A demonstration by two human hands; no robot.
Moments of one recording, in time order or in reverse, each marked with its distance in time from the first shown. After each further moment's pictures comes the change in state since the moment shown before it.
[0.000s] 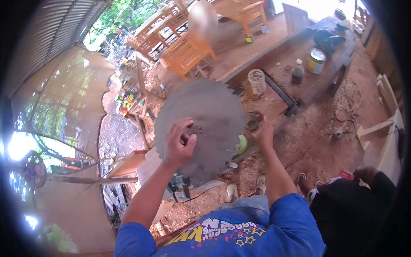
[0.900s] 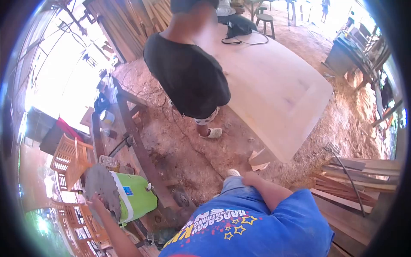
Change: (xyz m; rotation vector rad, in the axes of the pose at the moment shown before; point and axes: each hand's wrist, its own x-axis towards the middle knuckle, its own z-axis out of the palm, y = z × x) left_hand 0.041 -0.047 0.005 -0.592 -0.103 -0.210; right_hand -0.711 -0.017 0.040 -0.107 0.080 1.183
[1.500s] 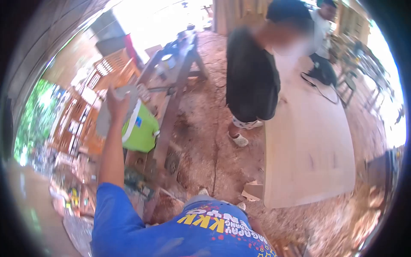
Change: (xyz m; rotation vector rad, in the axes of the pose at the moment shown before) left_hand -0.121 0.081 0.068 0.567 0.273 0.913; right_hand -0.077 0.254 0.031 -0.005 -0.058 0.074
